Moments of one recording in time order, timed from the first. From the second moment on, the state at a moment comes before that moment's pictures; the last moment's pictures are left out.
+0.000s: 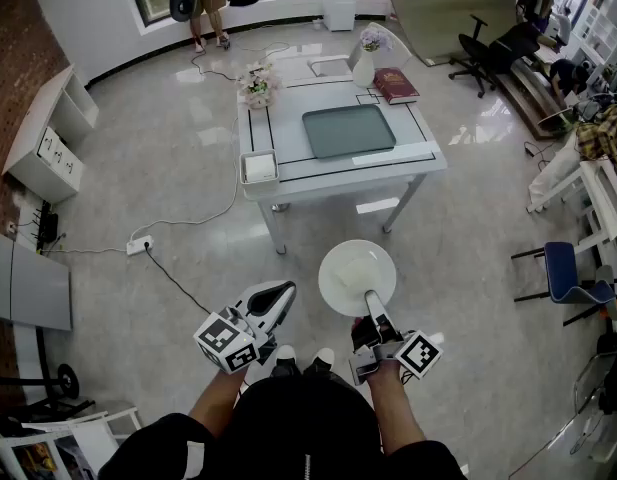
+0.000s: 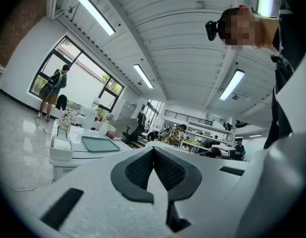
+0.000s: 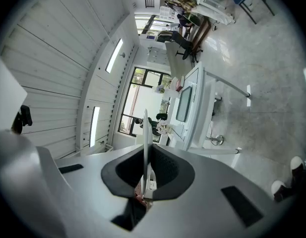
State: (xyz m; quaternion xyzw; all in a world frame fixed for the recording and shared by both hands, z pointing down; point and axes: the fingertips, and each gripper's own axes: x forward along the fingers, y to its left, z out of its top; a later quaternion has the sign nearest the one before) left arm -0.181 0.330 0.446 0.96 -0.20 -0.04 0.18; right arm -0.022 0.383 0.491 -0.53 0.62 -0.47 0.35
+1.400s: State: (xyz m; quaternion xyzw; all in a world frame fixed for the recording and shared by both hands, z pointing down) left arm -0.131 0.334 0.463 0.96 -0.22 -0.02 0.19; right arm 0.036 0.383 0.508 -0.49 0.62 -0.49 0.36
